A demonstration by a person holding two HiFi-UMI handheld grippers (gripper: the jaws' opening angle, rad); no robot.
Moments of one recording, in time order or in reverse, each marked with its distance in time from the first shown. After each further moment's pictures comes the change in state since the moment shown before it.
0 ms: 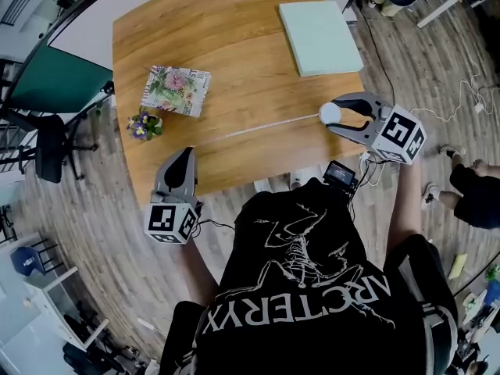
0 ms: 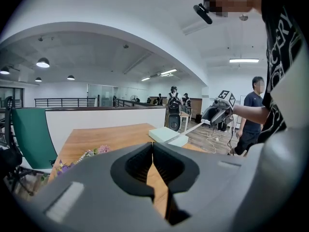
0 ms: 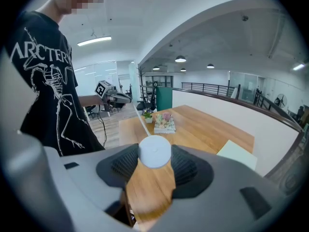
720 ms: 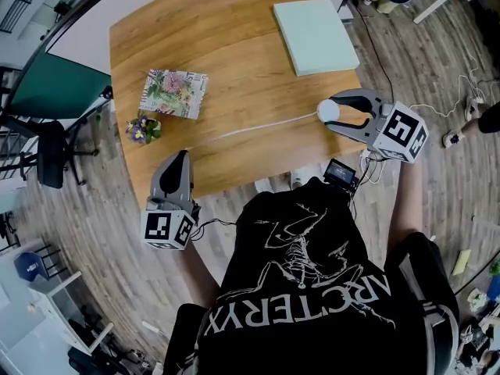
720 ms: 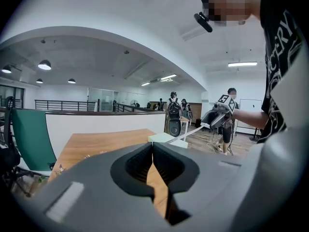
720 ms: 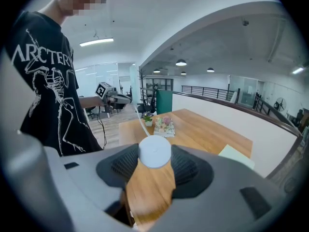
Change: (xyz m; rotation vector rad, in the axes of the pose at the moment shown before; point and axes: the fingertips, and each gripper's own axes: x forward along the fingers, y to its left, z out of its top) left arm -0.010 -0.004 0.019 -0.009 -0.066 -0.001; right arm -0.012 0.004 0.013 -0.024 -0.034 -0.012
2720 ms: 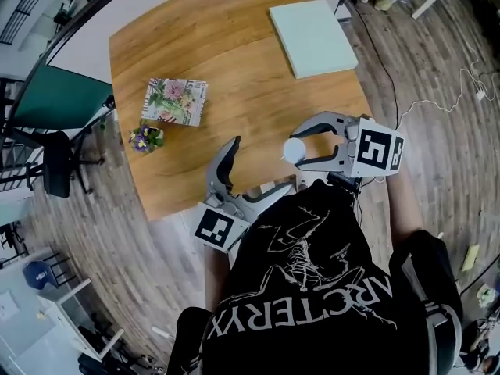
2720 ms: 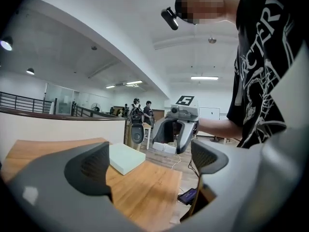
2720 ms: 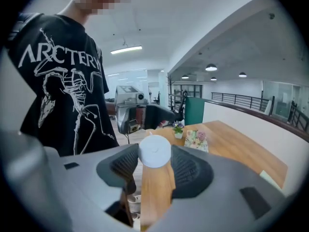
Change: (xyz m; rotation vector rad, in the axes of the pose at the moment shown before) left arm 0.055 -0.171 0.030 0.041 -0.031 -0.457; right arm 0.039 0.087 0.051 -0.164 -0.087 0.330
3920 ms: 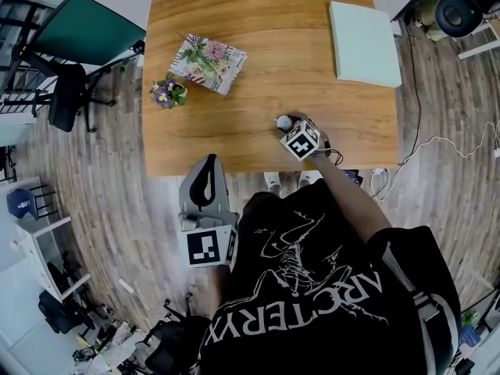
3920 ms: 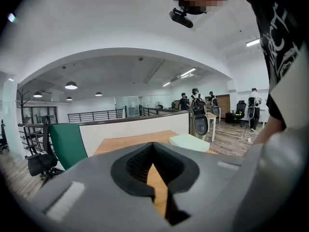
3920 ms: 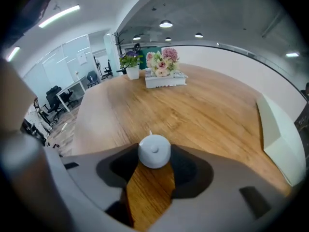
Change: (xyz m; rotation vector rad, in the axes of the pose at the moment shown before) left arm -0.143 0.075 -0.014 -0.006 0.070 0.840; right arm 0.229 -0.103 -0.253 0.378 0.429 -0.418
